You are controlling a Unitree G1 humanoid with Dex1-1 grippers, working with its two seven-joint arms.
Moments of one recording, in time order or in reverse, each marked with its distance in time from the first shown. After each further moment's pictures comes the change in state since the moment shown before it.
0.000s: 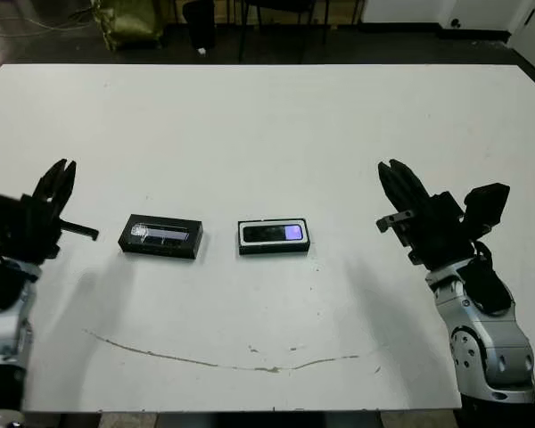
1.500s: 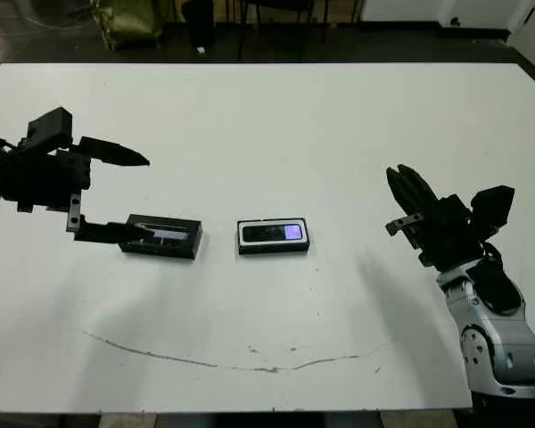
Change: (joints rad) left arm -0.391 0.373 -0.338 -0.048 -0.146 0.469 -1.113; right arm -0.003 -0.049 -0.022 0.061 -0.004 -0.032 0.039
